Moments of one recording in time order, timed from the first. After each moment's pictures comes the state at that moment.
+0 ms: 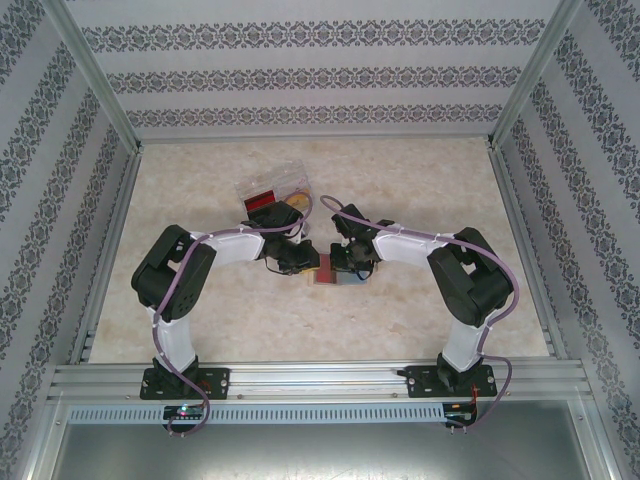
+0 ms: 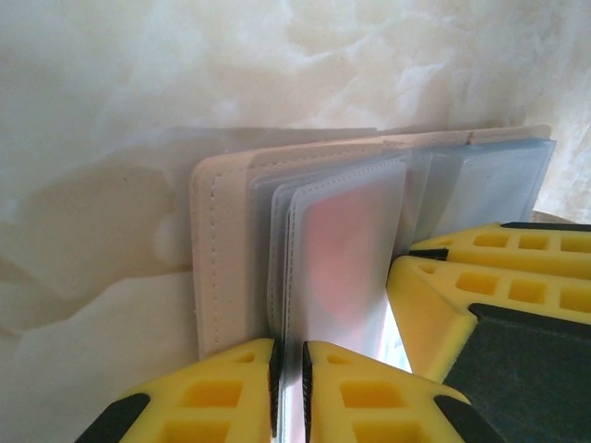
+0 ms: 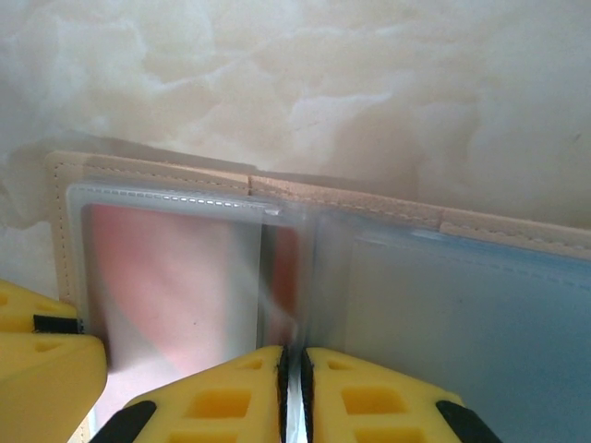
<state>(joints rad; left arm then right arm) -0.54 1.87 1.07 -0.28 0.51 -0.75 0.61 1.81 1.04 -0.44 -0.17 0.63</state>
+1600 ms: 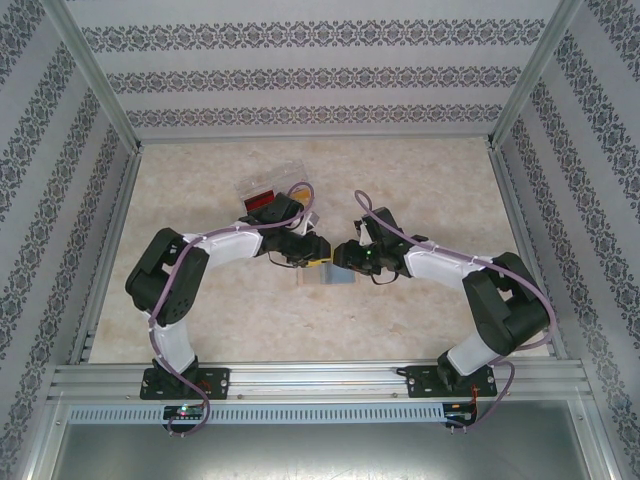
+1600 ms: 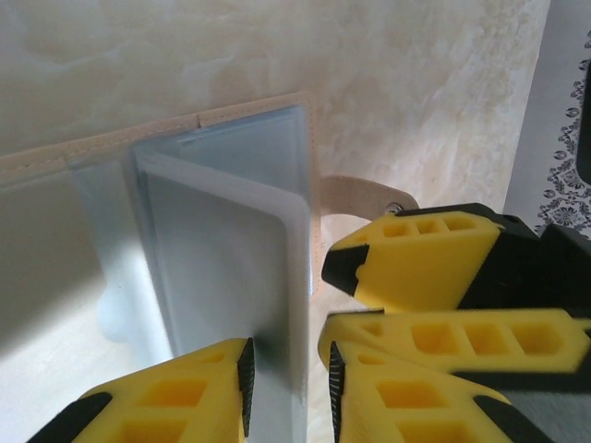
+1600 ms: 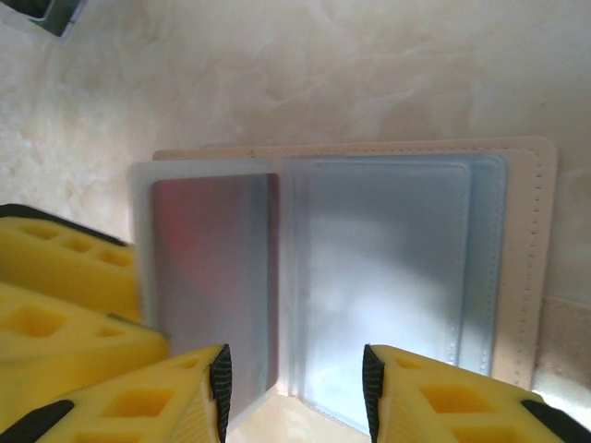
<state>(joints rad) -0.54 1.84 1.10 -0.22 0.66 -0.78 0.51 1.56 0.78 -0.16 -0.40 0.72</state>
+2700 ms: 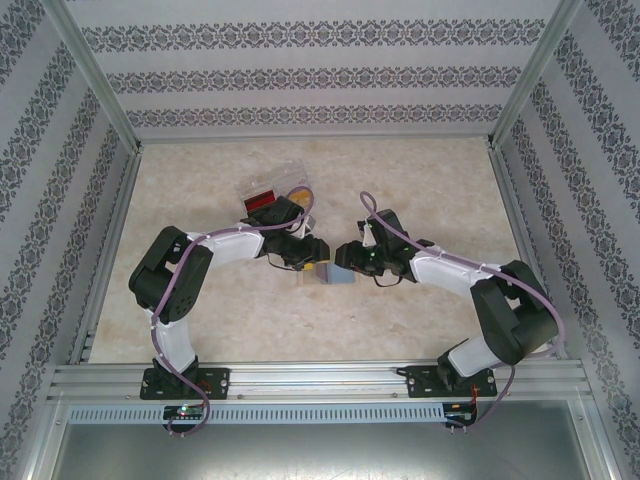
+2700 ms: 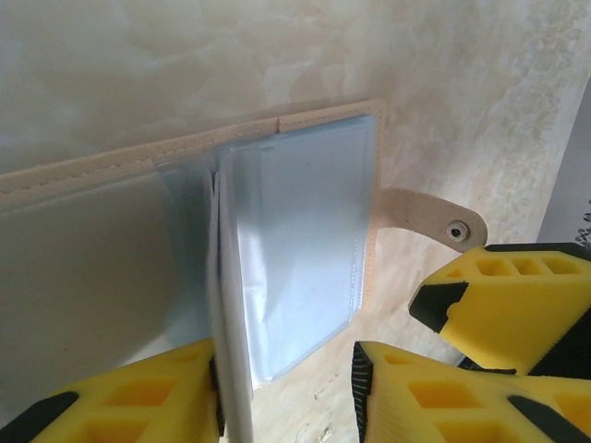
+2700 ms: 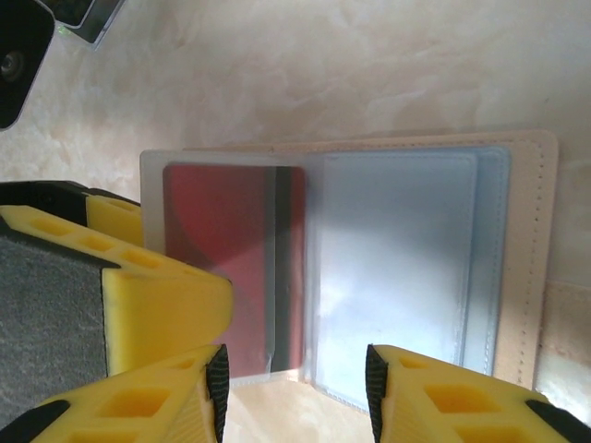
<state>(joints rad) -0.54 1.86 1.09 -0.24 0.61 -0.79 0.51 1.50 0.73 -0.13 -0.41 0.73</state>
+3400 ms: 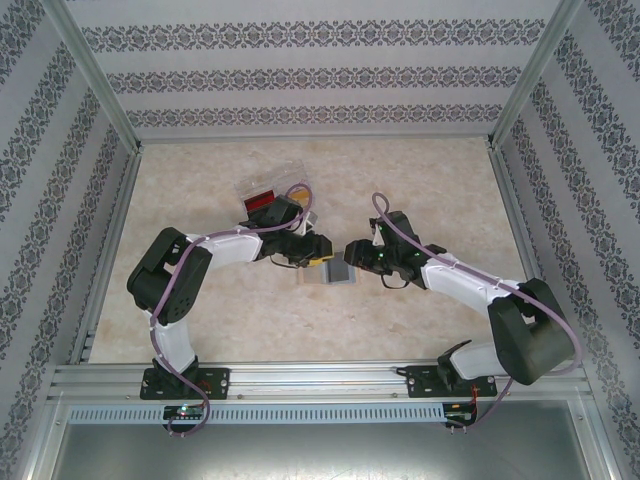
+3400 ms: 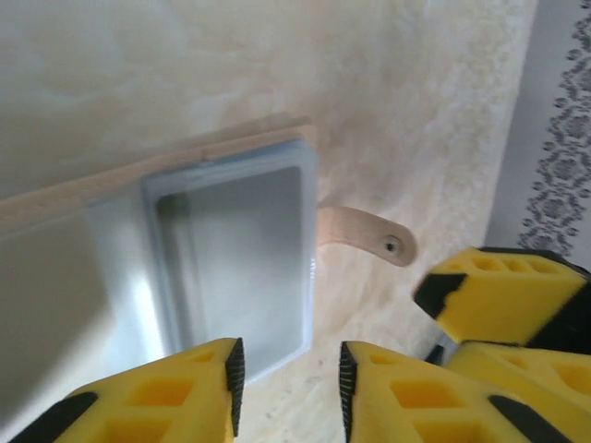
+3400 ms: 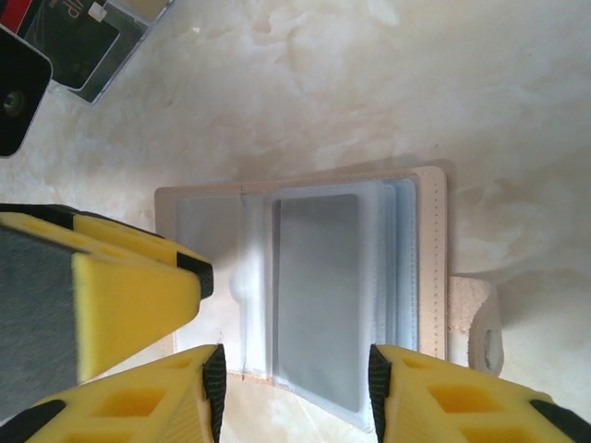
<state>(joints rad) -0.54 1.84 1.05 -0.10 0.62 -0.86 0.49 1.39 0.69 -0.15 -0.31 0.73</state>
